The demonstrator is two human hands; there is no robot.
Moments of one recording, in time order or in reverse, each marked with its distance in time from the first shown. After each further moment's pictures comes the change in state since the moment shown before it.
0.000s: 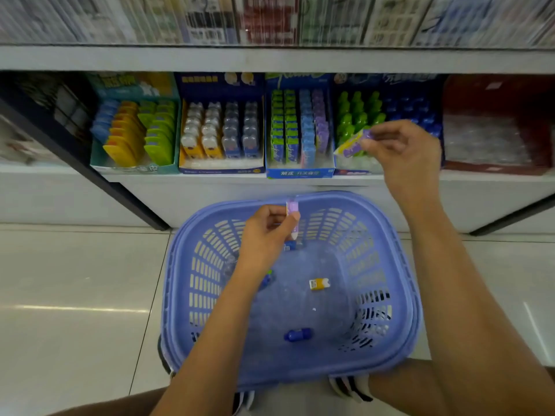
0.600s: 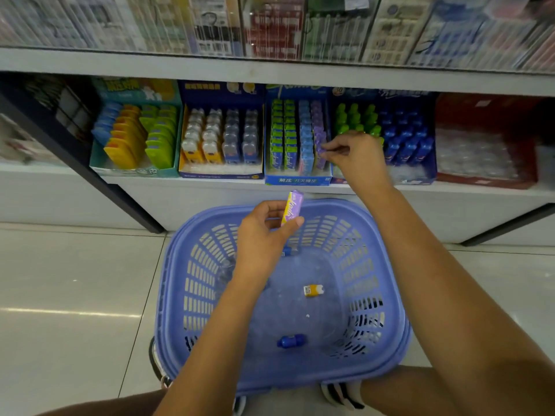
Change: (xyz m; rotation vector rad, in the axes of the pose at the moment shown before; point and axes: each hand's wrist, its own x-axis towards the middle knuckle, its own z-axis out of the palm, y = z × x) left_hand -0.011 0.028 0.000 0.088 0.056 0.125; right_hand 0.035 0.016 0.047 -0.466 -0.254 -0.139
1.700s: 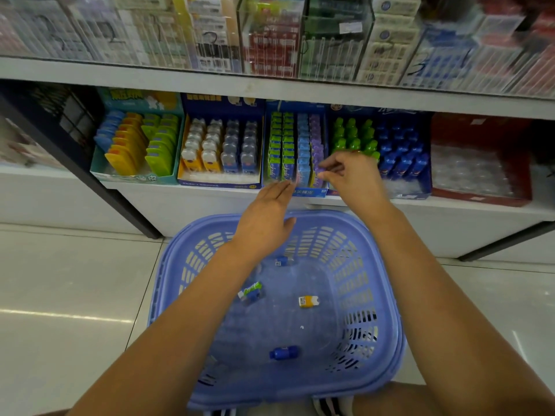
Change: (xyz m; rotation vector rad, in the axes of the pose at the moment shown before) left_hand 0.056 0.006 0.003 1.015 -0.317 0.411; right_hand -0.010 0.001 -0.003 -0.039 -0.052 -0.039
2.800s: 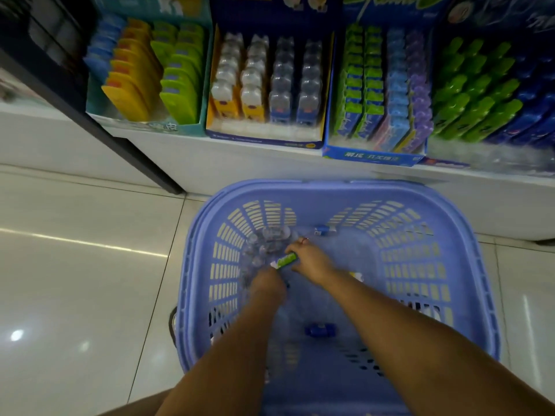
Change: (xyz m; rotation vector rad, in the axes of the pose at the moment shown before) left_hand -0.098 -0.104 0.206 -0.137 -0.666 -0.772; right_hand -0.124 0.074 0.269 -0.124 -0.903 0.164
